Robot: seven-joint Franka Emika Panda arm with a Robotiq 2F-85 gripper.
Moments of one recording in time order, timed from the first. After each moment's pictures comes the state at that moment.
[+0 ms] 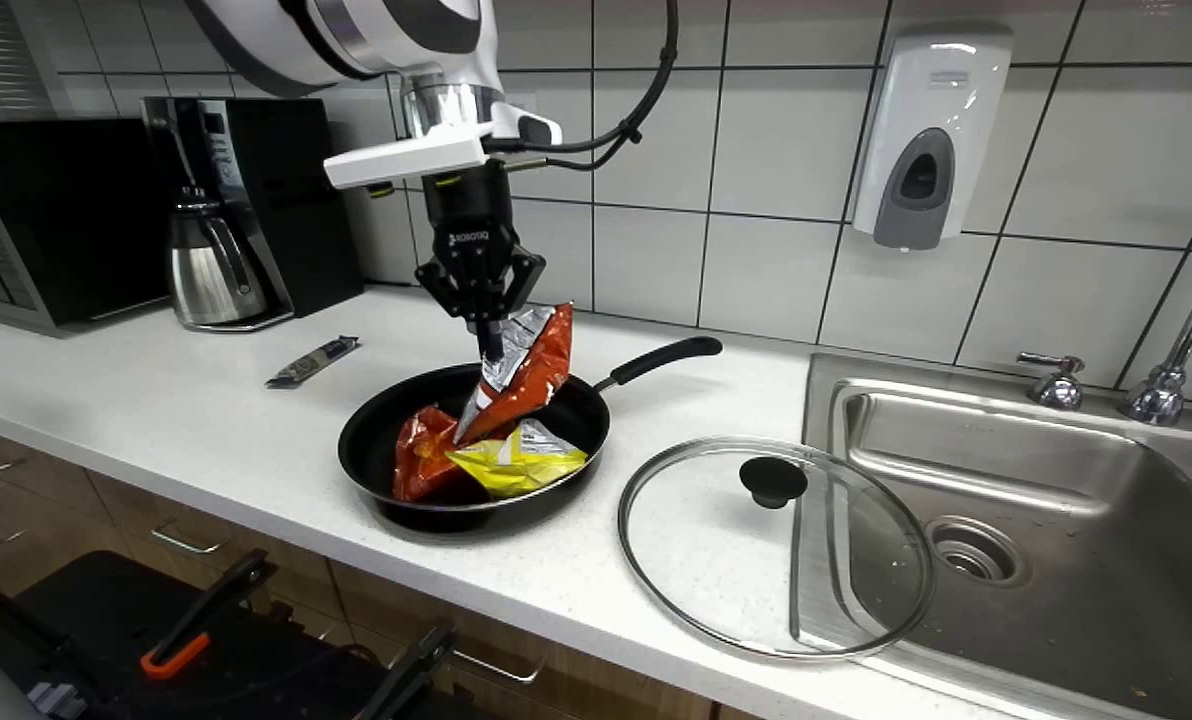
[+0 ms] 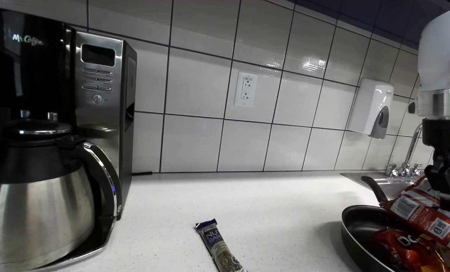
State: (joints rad) arm -0.03 -0.11 -0.04 -2.51 -0.26 2.20 0.00
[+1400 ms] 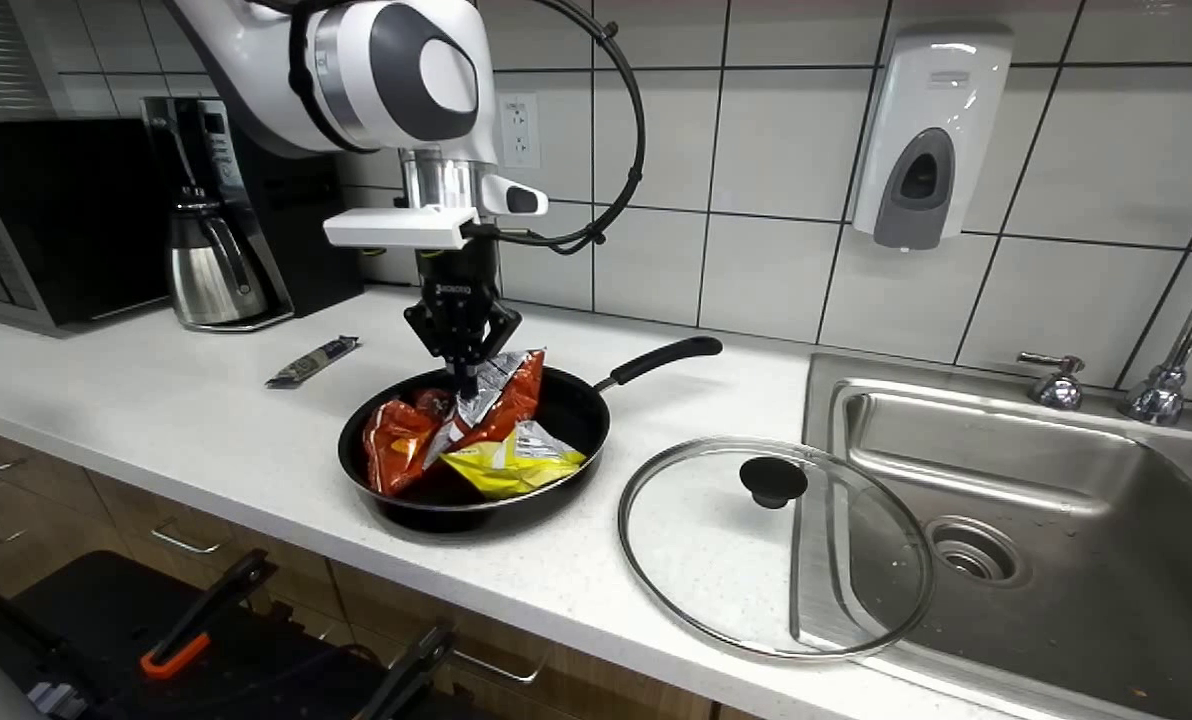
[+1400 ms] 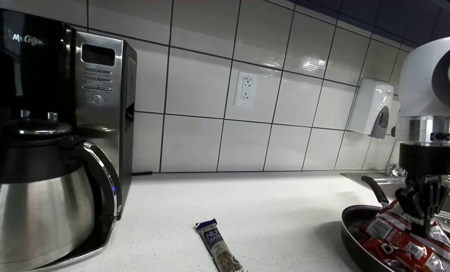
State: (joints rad) arm 0.01 0.03 -0.03 -2.51 -0.12 2.35 0.03
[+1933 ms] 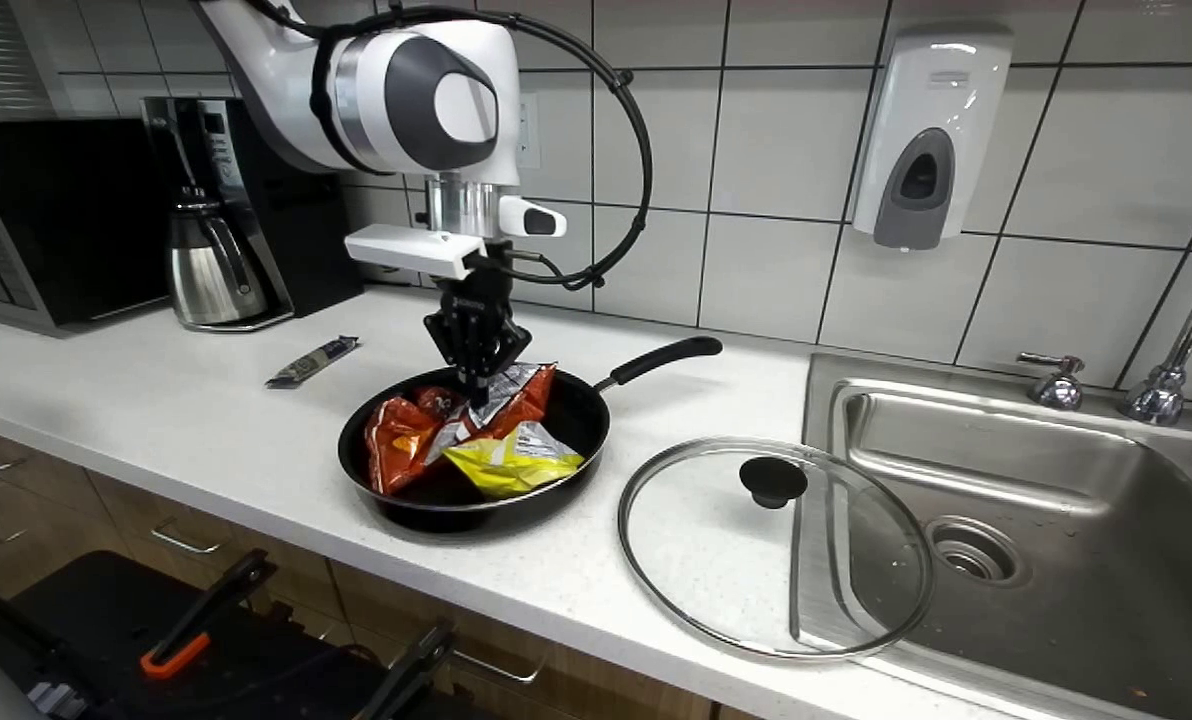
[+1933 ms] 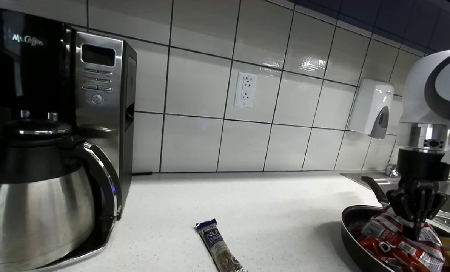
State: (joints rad) arm -0.01 0.08 -0.05 -2.51 -0.02 2.44 0.06
